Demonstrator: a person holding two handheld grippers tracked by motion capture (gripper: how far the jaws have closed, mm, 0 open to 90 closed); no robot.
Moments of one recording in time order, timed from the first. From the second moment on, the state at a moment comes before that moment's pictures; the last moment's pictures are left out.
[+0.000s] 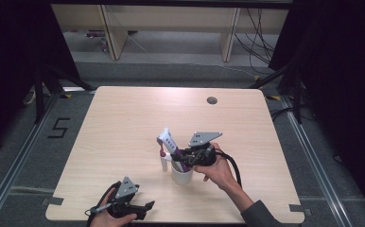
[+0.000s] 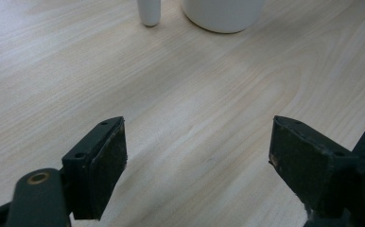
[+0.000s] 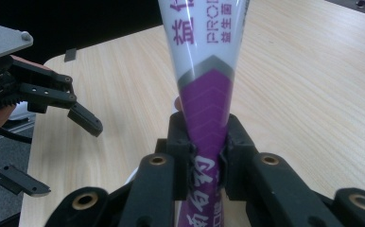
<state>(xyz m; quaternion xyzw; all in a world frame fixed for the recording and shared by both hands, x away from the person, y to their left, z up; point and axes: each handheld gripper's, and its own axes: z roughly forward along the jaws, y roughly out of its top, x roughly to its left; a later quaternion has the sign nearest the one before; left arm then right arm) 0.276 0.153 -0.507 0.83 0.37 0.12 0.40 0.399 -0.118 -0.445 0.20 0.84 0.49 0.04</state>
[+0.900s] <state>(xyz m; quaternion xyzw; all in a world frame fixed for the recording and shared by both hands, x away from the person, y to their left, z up) 0.276 0.153 -0.507 0.83 0.37 0.12 0.40 0.393 -0.122 -0.452 0.19 0.86 0.46 0.06</state>
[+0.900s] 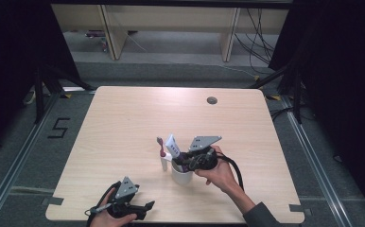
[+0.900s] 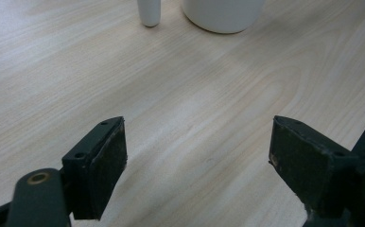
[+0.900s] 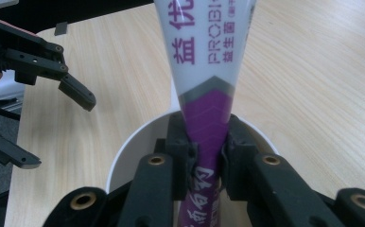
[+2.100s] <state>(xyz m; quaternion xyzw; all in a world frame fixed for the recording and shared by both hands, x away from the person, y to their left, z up) 0.276 0.153 -0.507 0.83 0.37 0.12 0.40 0.391 -0.128 -0.442 0.21 0.85 0.48 0.08</state>
